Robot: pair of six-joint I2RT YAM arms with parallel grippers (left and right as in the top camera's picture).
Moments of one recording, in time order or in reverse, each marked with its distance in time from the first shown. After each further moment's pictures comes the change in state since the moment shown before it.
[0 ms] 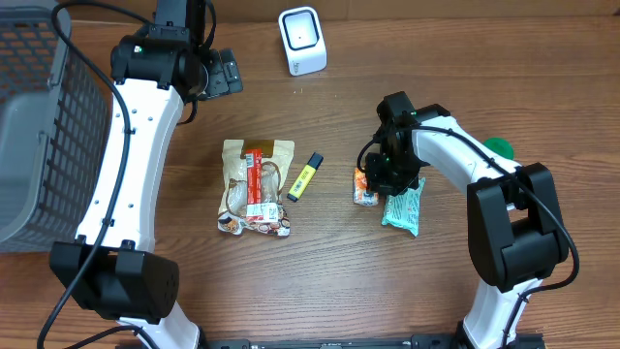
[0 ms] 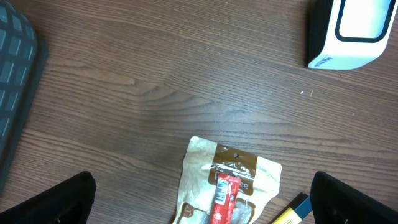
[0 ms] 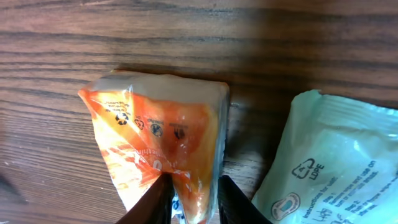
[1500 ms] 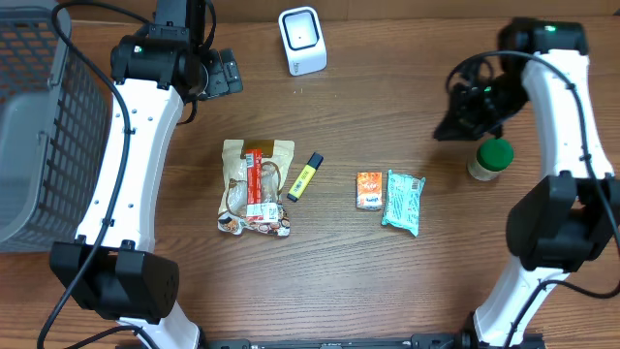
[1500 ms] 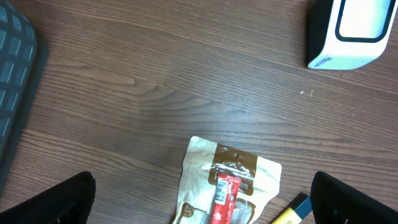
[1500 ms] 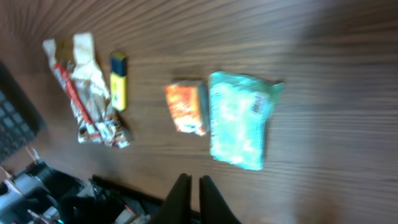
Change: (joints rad) left arm 0.000 0.000 0.000 0.000 0.000 0.000; right arm -0.362 0.051 0.644 -0.690 -0.227 -0.270
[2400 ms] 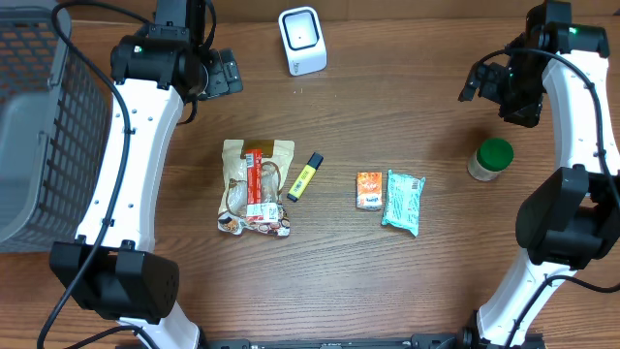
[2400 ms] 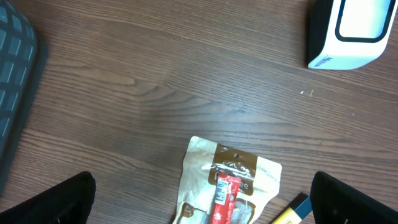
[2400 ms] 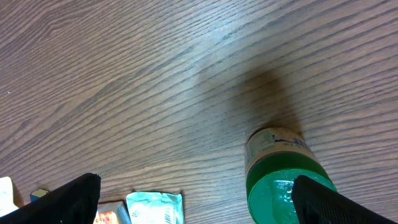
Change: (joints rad) left arm 0.000 0.000 0.000 0.000 0.000 0.000; right arm -0.121 0.046 0.021 0.333 0.338 0.162
